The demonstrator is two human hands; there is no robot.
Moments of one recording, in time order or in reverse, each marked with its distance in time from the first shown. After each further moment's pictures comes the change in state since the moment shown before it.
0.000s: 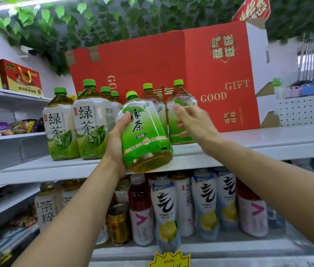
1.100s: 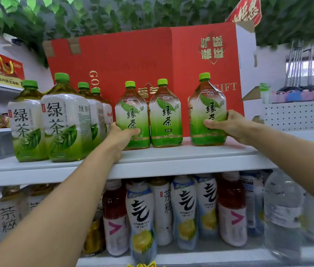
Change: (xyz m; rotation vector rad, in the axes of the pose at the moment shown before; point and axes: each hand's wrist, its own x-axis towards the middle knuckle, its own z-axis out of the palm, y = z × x) left_hand 0.102 -0.043 -0.008 0.655 0.345 -0.123; right_hand 0.049 0.058 -0.140 -0.107 -0.044 0.237
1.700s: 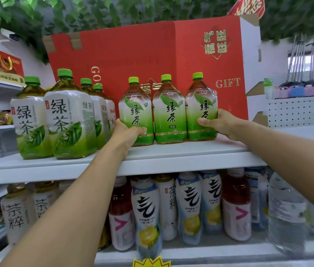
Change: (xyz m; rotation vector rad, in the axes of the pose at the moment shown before) left_hand -0.007 0.002 0.003 0.065 0.005 0.043; right_hand 0.048 0.028 0.013 -0.165 -0.003 0.087
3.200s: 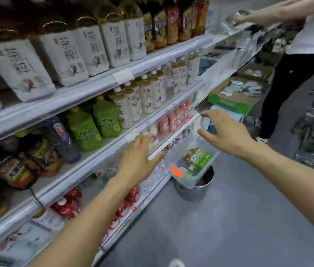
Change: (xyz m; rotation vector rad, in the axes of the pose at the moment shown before) left_hand -0.635 -0.043 0.632 0.518 -1.108 0.517; right_hand -0.638 0.382 -0.519 -1.016 0.312 0.570
